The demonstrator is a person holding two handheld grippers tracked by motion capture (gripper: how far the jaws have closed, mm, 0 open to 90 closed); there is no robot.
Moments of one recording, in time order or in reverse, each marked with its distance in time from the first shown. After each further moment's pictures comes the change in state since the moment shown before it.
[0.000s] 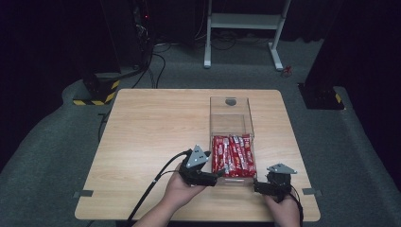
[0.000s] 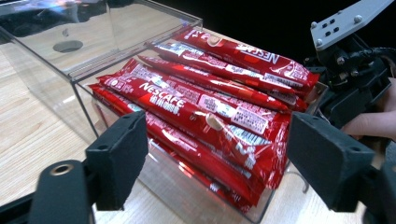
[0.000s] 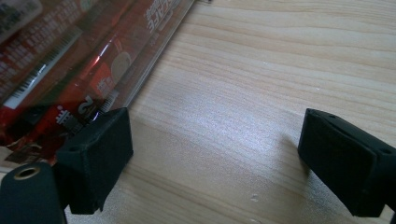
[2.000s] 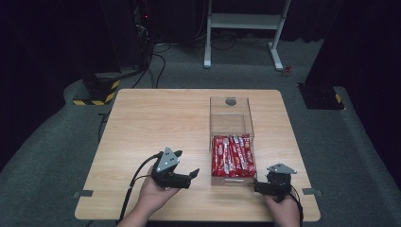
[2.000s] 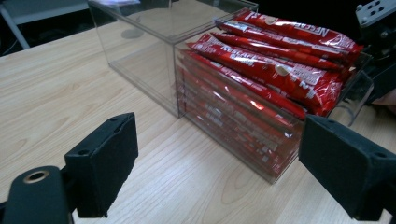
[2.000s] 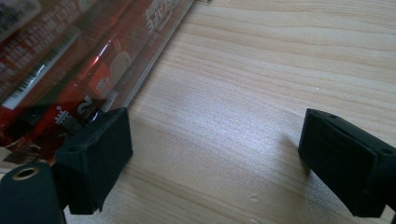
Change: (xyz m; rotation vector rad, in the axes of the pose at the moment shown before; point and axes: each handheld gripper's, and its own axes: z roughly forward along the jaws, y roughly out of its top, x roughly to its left) left arm 0.032 -0.028 -0.063 -0.001 0.120 -0.009; right arm 0.000 0.000 0.000 0.000 -0.002 -0.002
